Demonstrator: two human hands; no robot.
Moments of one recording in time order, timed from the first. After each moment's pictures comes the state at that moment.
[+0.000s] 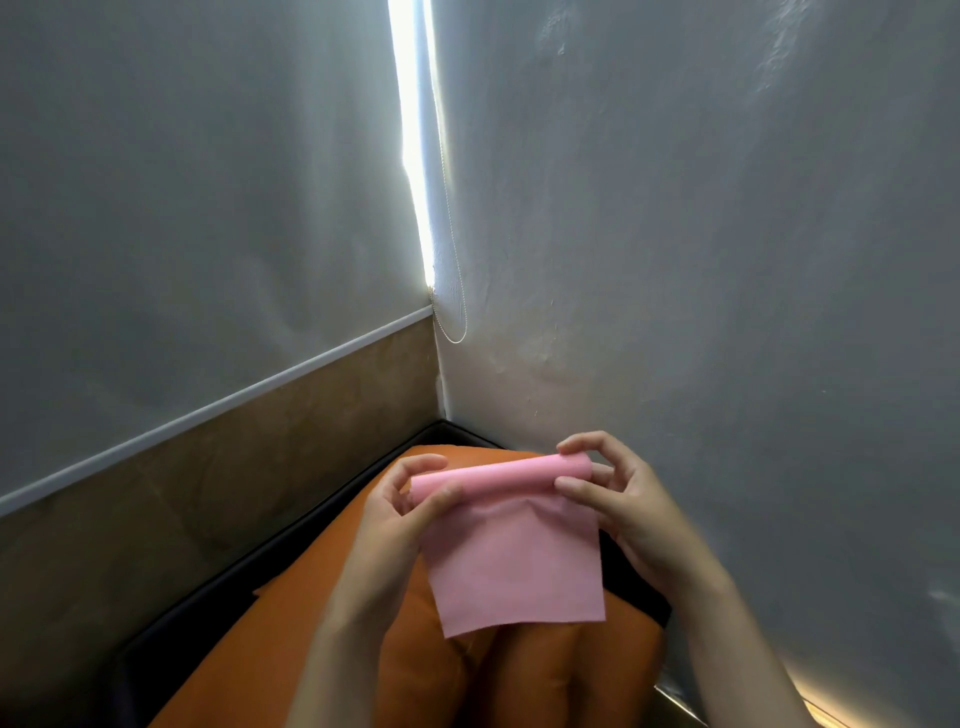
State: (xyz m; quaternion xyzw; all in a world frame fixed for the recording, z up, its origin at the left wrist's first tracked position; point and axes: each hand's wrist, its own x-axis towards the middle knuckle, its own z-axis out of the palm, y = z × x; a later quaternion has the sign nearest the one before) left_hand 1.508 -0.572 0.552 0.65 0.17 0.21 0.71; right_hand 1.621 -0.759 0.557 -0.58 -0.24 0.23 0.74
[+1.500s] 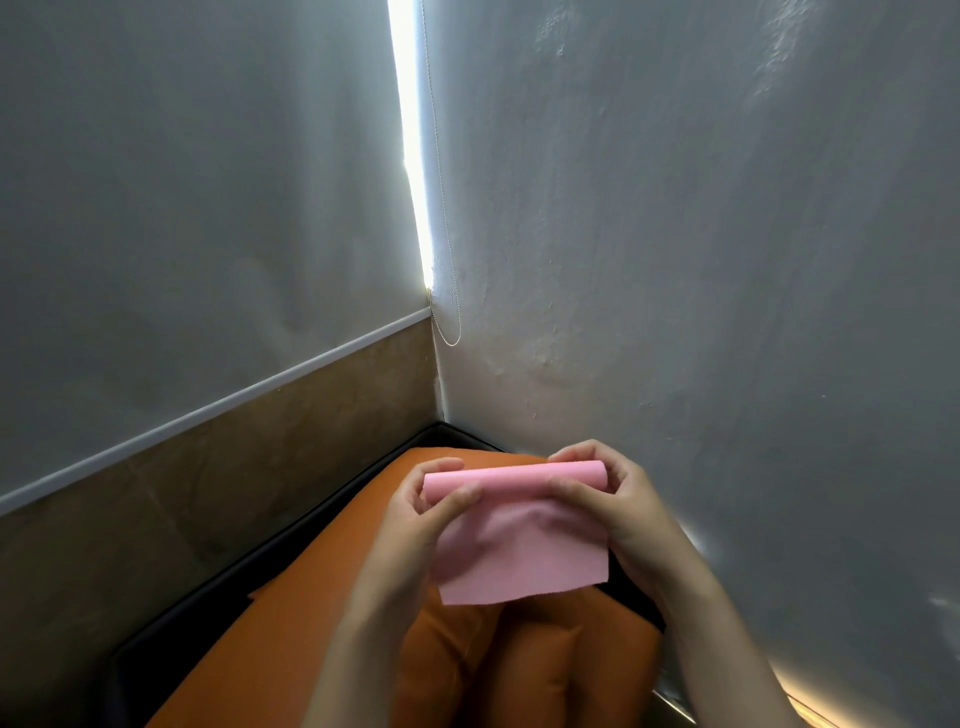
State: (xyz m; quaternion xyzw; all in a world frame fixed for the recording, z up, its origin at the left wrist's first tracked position) left_hand 1.522 -0.582 0.550 0.63 0.17 0.16 0.74; right_hand 1.624 -0.754 0.554 -0.64 -0.23 0.18 0.71
